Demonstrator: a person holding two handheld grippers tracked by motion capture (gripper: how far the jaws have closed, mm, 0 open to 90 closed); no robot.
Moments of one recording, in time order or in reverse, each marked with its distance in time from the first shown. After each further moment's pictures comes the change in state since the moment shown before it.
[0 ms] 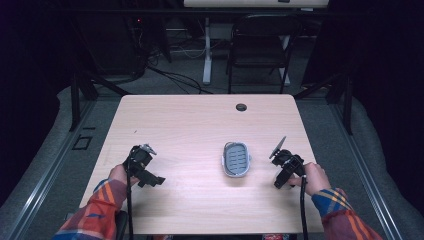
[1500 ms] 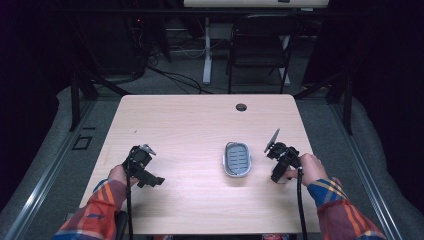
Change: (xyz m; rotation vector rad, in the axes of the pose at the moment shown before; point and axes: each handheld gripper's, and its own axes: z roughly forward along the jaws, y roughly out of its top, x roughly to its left) left arm 0.000 -0.001 -0.001 0.003 0.006 -0.003; right arm 0.003 0.023 -0.021 0.006 -0.018 -0.057
